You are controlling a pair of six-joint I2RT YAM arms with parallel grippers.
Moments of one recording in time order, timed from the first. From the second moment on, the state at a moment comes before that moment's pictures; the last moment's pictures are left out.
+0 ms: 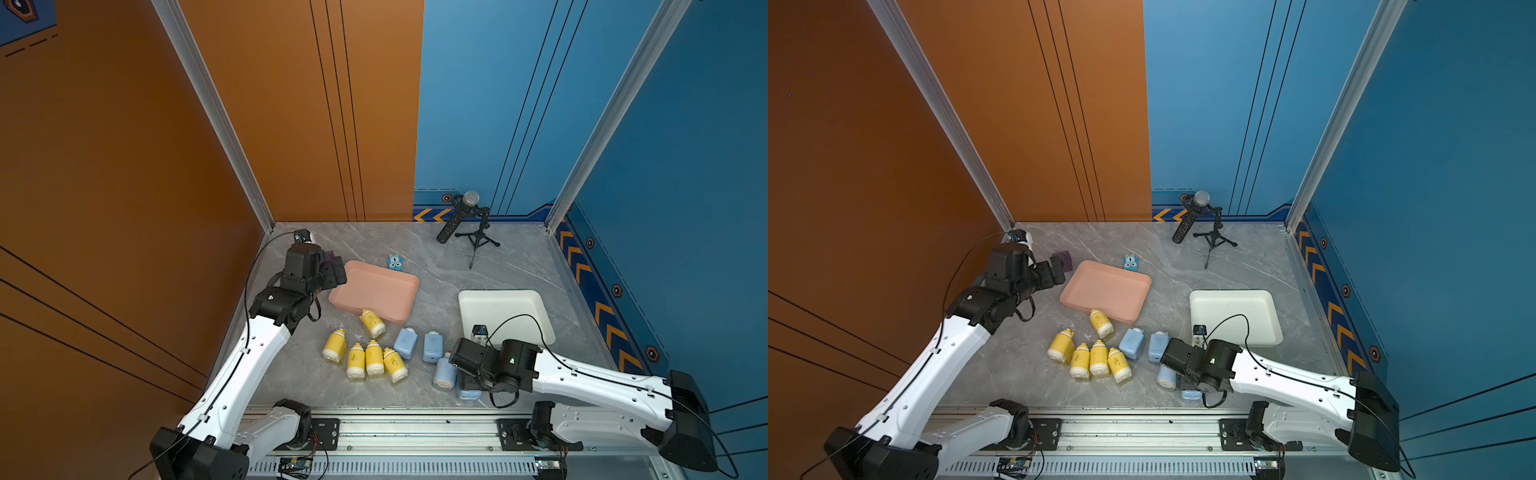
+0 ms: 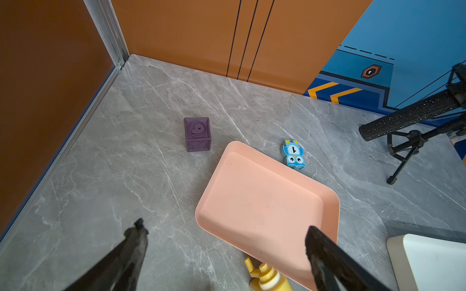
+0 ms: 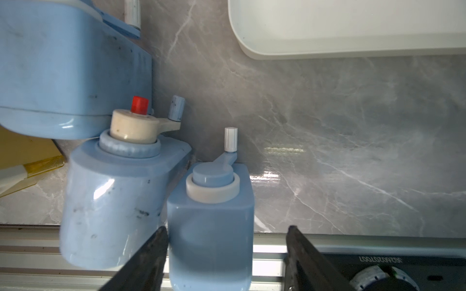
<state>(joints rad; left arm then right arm) -0.27 1.09 1.11 -0.62 -0.24 -0.39 1.12 1.12 0.80 -1.07 0.21 1.12</state>
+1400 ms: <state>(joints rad) -0.27 1.09 1.11 -0.62 -0.24 -0.39 1.07 1.18 0.80 -1.05 0.16 1.06</state>
